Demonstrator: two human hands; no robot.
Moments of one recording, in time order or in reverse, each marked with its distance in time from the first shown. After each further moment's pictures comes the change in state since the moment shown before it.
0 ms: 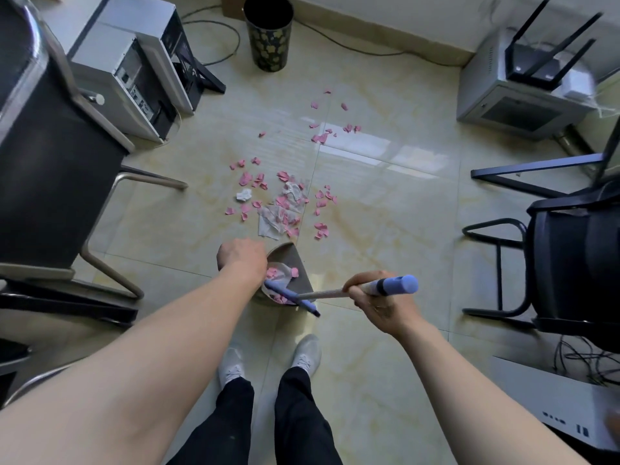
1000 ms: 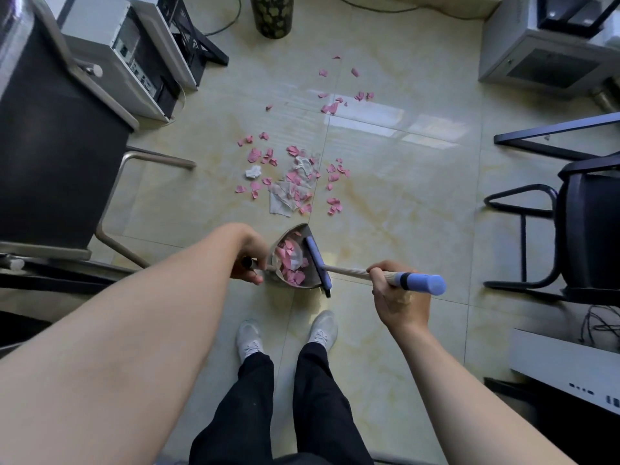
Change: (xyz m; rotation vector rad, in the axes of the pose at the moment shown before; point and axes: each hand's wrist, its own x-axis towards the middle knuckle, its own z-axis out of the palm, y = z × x) left_hand 0.027 -0.026 0.043 -0.765 -0.916 -0.283; right_hand -0.019 0.019 0.063 0.136 0.415 0.344
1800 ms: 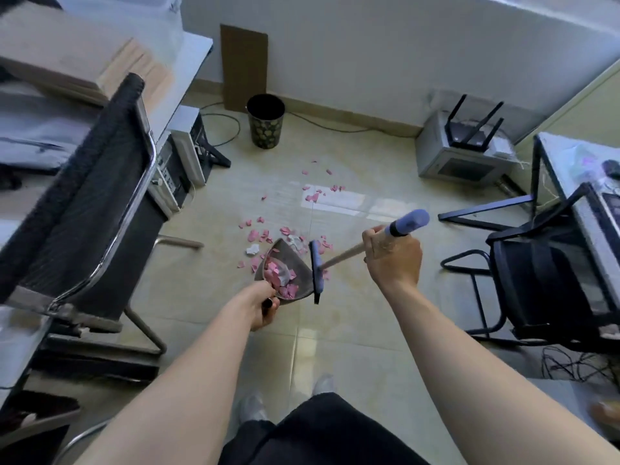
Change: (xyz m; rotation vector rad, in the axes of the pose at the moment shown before) left_hand -0.102 -0.101 -0.010 -0.910 -0.099 0.475; right_hand -0.074 -0.220 -0.074 0.093 0.280 -0.165
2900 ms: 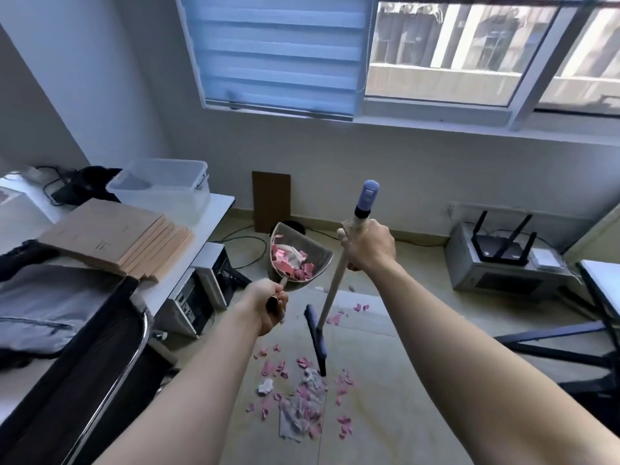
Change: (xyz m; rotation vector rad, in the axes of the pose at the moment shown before) left_hand -0.088 0.351 0.095 -0.280 -0.031 0.428; right_hand 0.298 -0.236 -0.053 -0.138 -0.073 -0.325
